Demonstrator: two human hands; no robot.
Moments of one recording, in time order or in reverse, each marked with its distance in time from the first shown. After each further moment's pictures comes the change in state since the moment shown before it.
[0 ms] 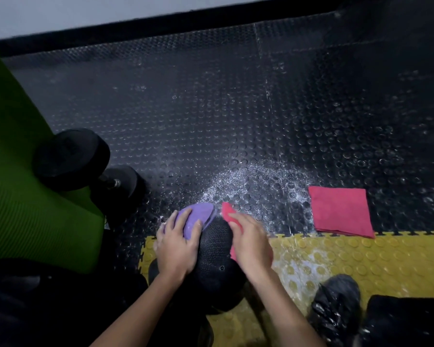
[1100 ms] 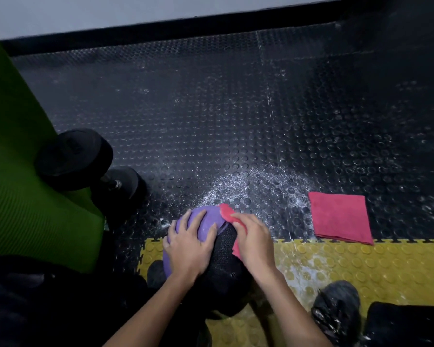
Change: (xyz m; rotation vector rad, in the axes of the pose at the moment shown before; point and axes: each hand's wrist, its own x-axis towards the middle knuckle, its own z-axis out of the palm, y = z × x) left_hand -0.005 0.019 0.009 0.131 0.009 0.043; right_hand 0.008 0.006 -0.004 -0.010 0.015 -0.078
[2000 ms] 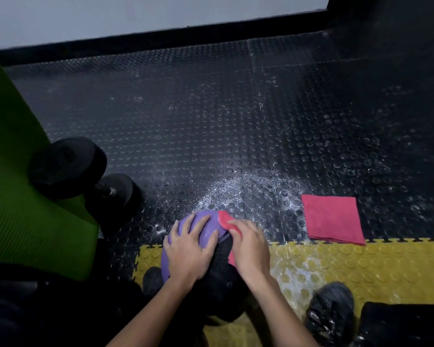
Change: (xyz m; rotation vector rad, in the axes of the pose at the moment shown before) left_hand -0.002 0.008 0.001 0.060 -0.034 0.099; right_hand -0.007 -0.002 -0.004 -0.092 0.015 0.054
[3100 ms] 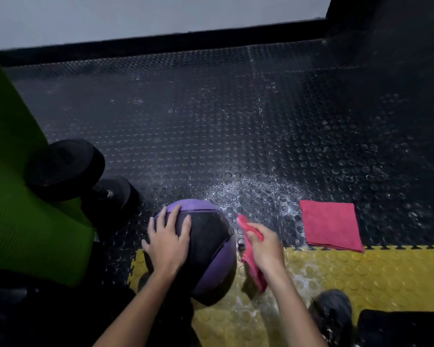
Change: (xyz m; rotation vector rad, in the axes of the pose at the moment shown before) left_hand 0.027 -0.016 -0.012 -0.168 0.090 -0.200; right_hand 0.020 0.026 -0.017 0.249 -0.053 0.289
